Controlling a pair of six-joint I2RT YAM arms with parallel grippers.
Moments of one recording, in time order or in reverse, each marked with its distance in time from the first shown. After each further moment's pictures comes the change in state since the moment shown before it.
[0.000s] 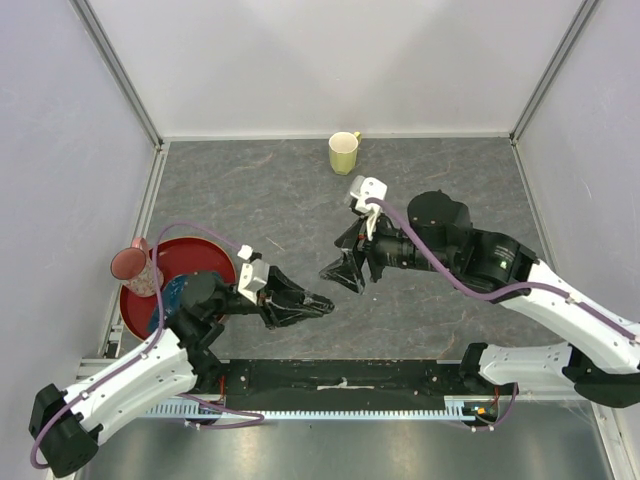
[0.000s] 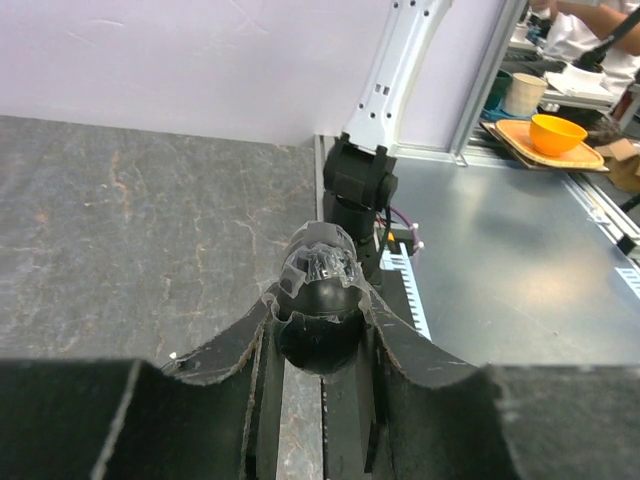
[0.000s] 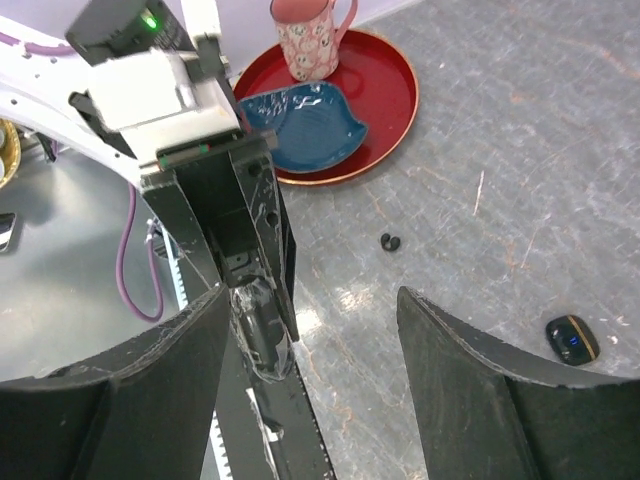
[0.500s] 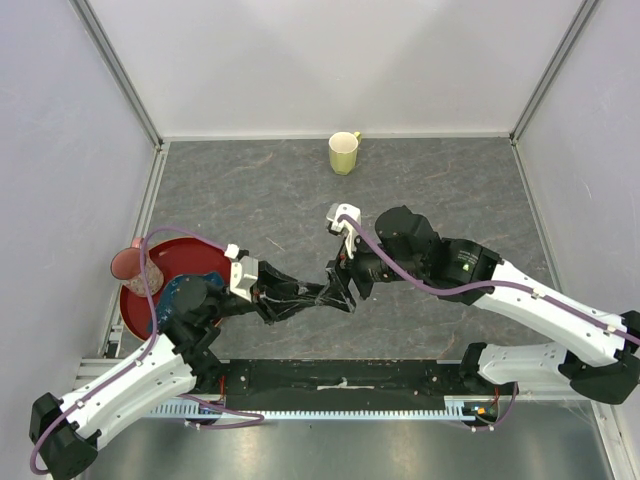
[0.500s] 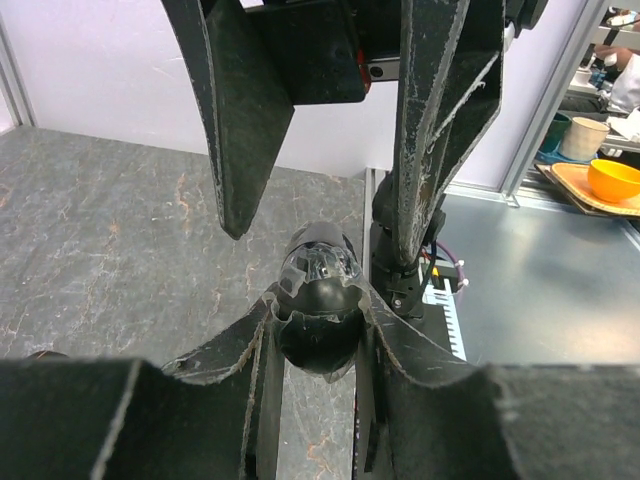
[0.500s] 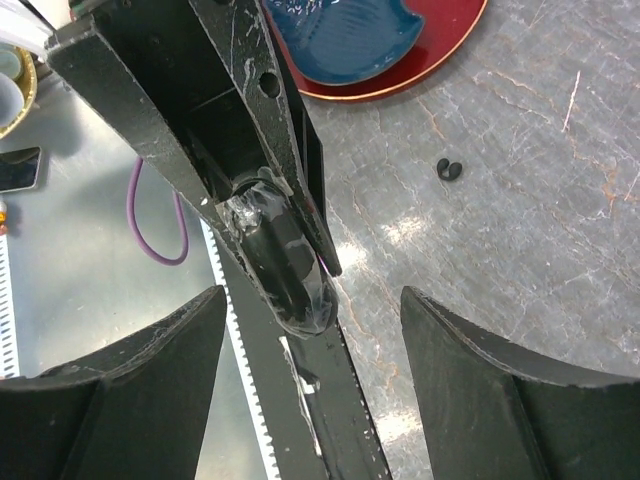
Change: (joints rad) left arm 0.000 -0.081 -0.019 -0.005 -0.164 0.000; right arm -0.001 0.041 -0.175 0.019 -0.117 0.074
